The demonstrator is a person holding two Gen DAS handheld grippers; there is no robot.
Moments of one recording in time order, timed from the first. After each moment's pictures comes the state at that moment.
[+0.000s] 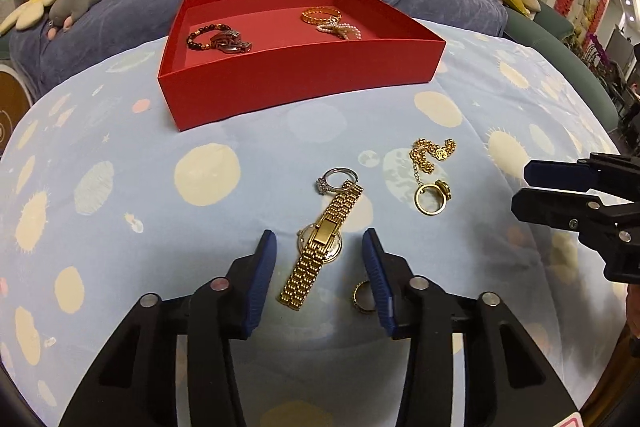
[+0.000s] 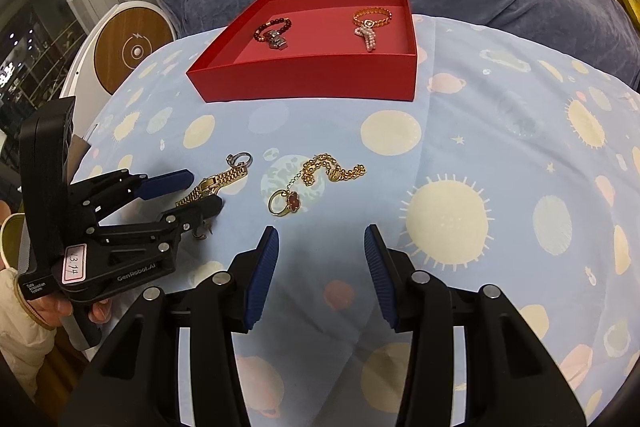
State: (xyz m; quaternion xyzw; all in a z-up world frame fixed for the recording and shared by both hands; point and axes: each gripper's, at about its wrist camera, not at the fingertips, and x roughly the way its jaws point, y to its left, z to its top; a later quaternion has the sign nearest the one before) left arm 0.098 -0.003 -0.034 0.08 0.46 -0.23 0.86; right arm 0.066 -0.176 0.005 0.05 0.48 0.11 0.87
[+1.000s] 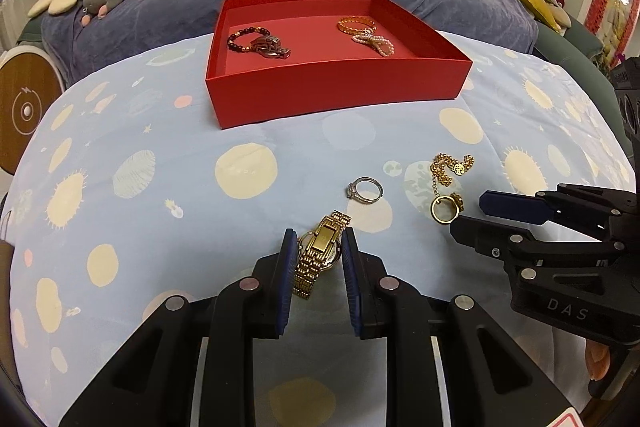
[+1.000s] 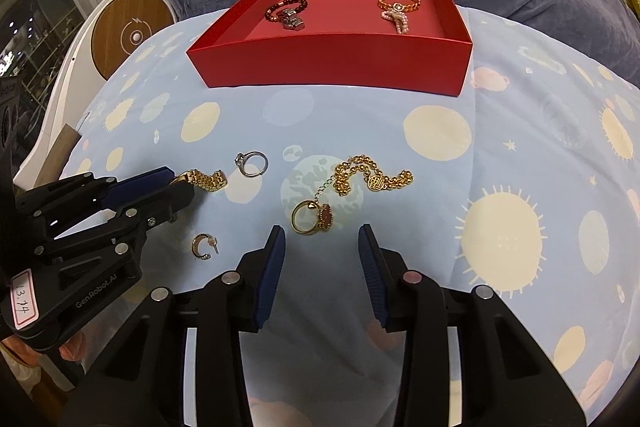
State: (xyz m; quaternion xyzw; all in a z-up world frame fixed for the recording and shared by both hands) left arm 0.090 0.005 -0.017 0.06 0.46 -0.17 0.87; right arm 0.089 -0.146 -0.017 0.04 0.50 0.11 0.86
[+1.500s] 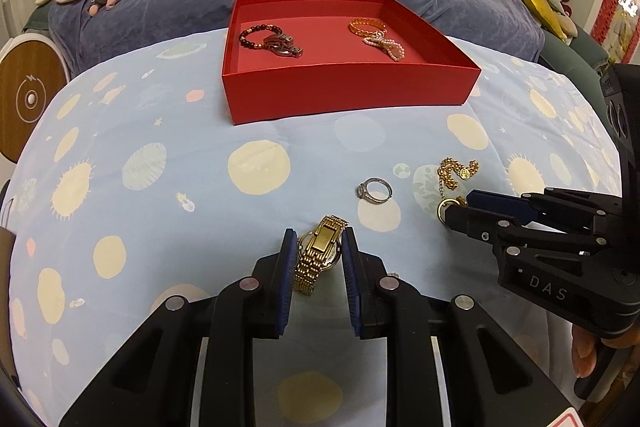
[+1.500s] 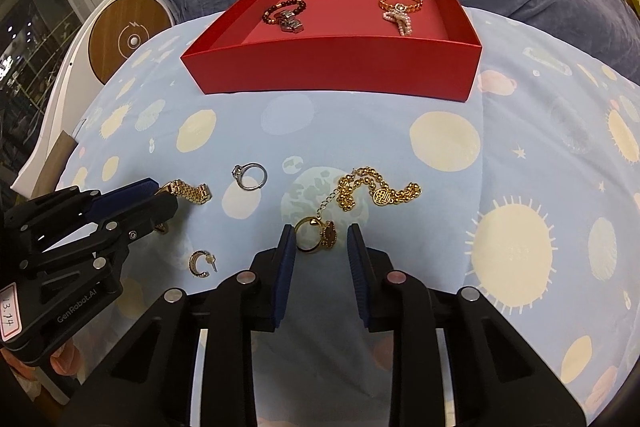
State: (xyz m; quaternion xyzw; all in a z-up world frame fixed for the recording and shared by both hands) left arm 0.091 0.013 -0.014 0.05 0.47 -0.16 0.87; right arm 0.101 -0.145 -0.022 0.05 0.49 0.11 0.86
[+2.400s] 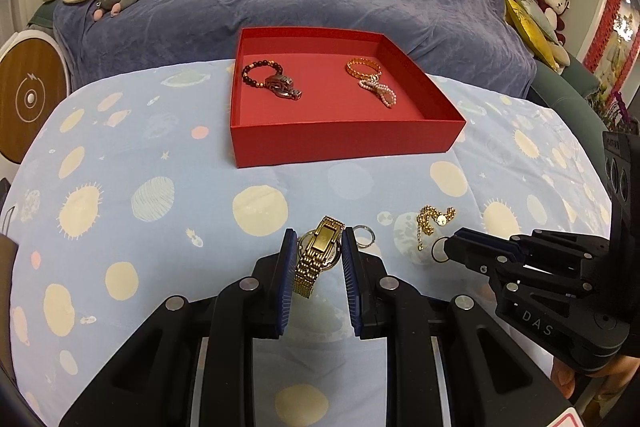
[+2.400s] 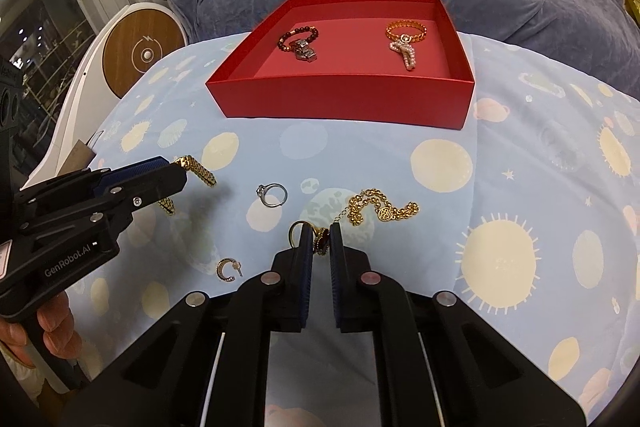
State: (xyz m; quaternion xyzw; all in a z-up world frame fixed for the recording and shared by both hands) left arm 0.097 0.018 0.023 0.01 0.44 -0.17 0.88; right arm 0.088 -0.145 0.006 0.05 0.46 0.13 0.88
